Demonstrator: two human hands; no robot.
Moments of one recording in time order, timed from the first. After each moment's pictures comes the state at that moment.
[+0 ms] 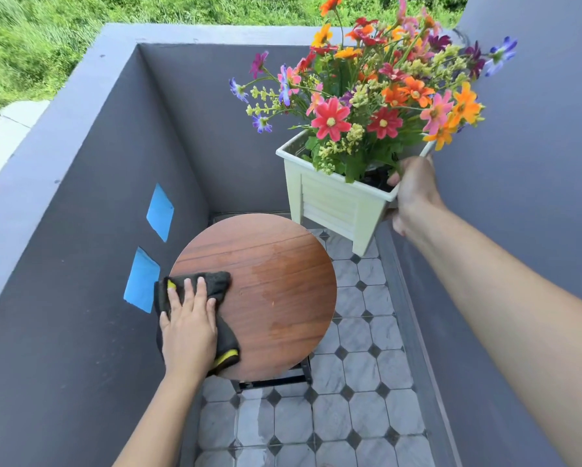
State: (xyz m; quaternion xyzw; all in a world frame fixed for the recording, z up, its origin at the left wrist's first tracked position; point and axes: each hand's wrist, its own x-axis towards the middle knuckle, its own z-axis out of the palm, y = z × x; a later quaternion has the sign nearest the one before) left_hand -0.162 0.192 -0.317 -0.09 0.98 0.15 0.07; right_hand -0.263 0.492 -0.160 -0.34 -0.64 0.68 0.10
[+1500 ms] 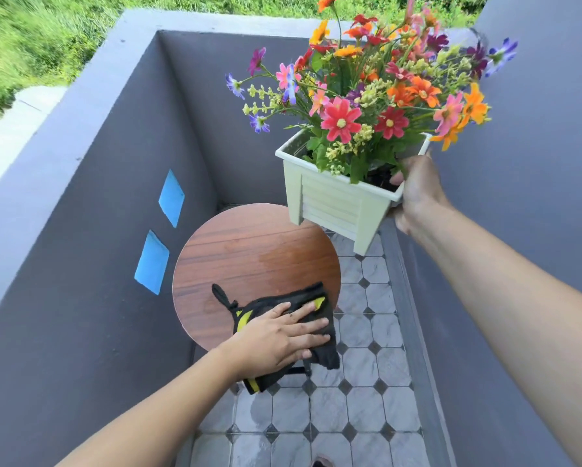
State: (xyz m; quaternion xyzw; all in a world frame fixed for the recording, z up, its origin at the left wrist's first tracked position) left_hand -0.135 0.237 -0.314 0.53 0.85 0.04 0.07; right_hand -0.247 0.470 -0.154 -0.33 -0.64 0.69 0.05
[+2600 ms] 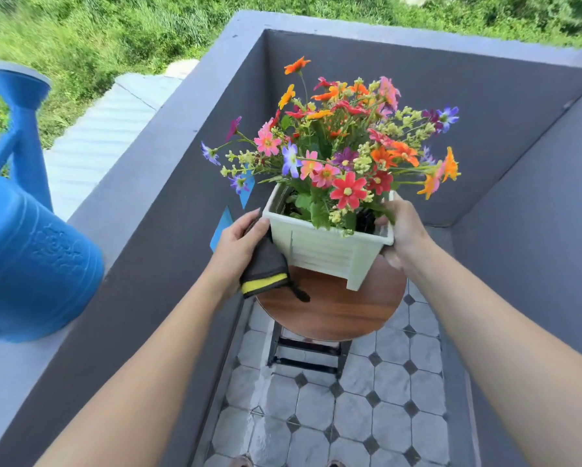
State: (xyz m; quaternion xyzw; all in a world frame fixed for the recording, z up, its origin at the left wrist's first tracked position) left_hand -0.172 0.151 -0.225 -0.16 0.66 0.73 0.04; right_hand -0.229 0.376 -0.199 -0.20 -0.66 0.71 -0.13
